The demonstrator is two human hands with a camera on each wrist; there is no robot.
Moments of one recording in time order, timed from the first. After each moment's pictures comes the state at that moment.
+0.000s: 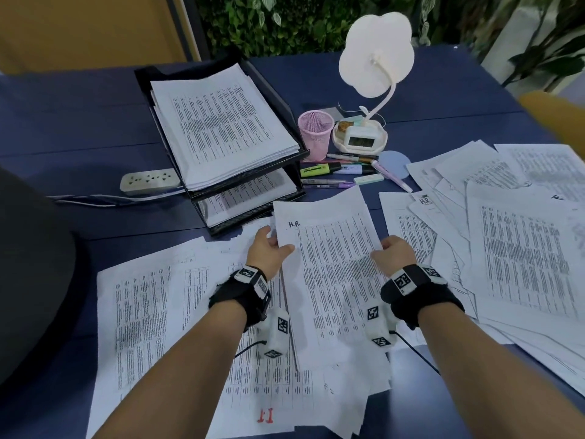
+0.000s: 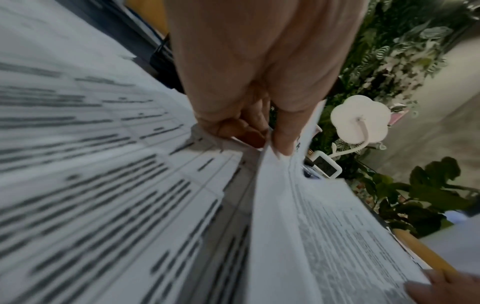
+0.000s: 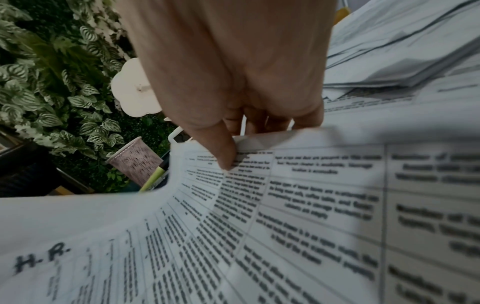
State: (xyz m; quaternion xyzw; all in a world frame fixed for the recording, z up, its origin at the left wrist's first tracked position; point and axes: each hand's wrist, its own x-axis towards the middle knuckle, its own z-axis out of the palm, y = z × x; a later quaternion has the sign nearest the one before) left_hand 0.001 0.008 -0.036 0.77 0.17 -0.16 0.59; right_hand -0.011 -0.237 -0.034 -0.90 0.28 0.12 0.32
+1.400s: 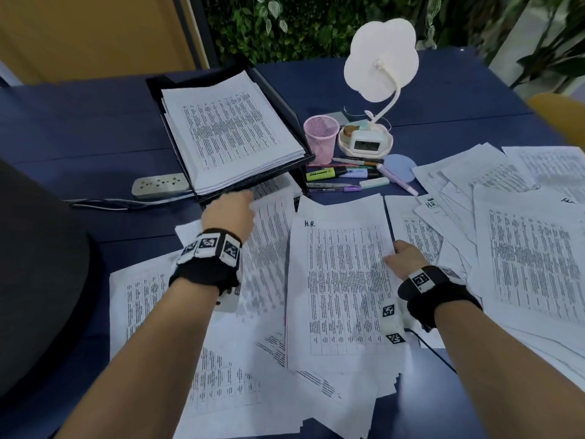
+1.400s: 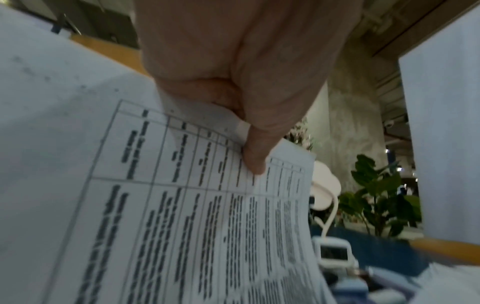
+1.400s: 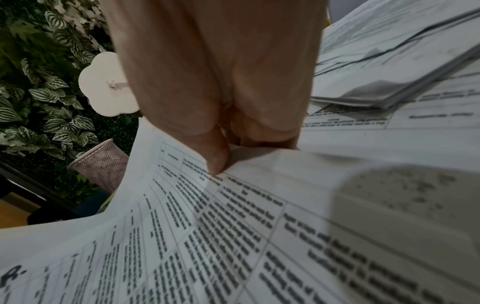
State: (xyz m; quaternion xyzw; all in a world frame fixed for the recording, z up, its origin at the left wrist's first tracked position) left_hand 0.031 0.057 0.065 1.00 -0.02 -0.02 0.07; right_hand -0.007 -0.259 -0.040 -0.90 0.24 0.19 0.32
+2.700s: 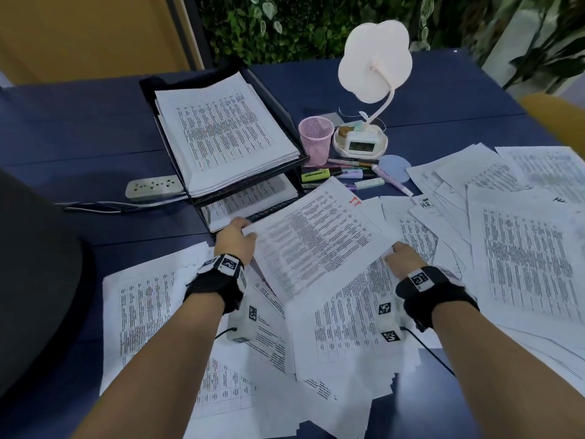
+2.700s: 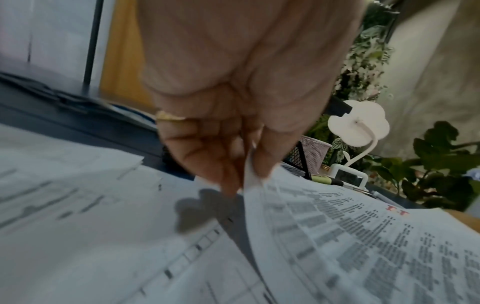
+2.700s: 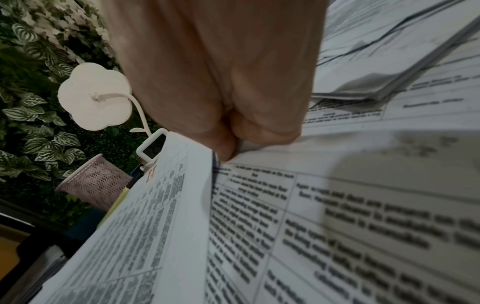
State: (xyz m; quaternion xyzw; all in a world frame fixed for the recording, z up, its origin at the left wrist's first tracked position) left_hand 0.022 0.052 0.003 0.92 0.16 -0.08 0.35; right_hand -0.004 -0.258 -0.036 -0.88 0.28 0.21 0.32
